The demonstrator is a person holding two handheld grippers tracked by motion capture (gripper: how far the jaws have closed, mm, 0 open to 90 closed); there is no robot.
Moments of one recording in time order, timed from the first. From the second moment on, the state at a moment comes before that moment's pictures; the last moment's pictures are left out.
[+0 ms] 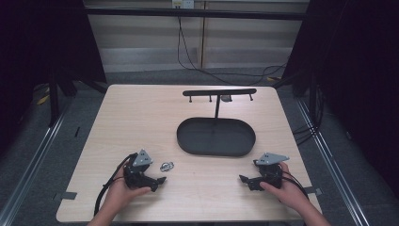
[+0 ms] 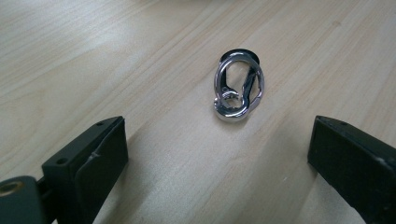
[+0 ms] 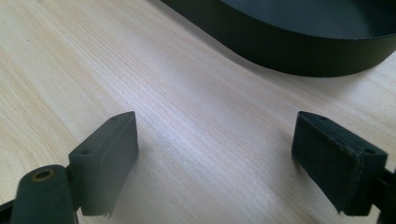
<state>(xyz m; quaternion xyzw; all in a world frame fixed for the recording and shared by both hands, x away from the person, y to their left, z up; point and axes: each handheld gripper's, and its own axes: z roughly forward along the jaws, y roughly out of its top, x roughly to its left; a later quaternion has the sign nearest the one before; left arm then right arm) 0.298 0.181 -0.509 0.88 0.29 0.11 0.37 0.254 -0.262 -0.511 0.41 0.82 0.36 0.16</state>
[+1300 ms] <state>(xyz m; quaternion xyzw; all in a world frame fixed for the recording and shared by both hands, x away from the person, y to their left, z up) 0.318 0.163 -0.463 0.92 0.33 0.02 0.20 0.254 -0.262 -0.511 0.41 0.82 0.36 0.16</state>
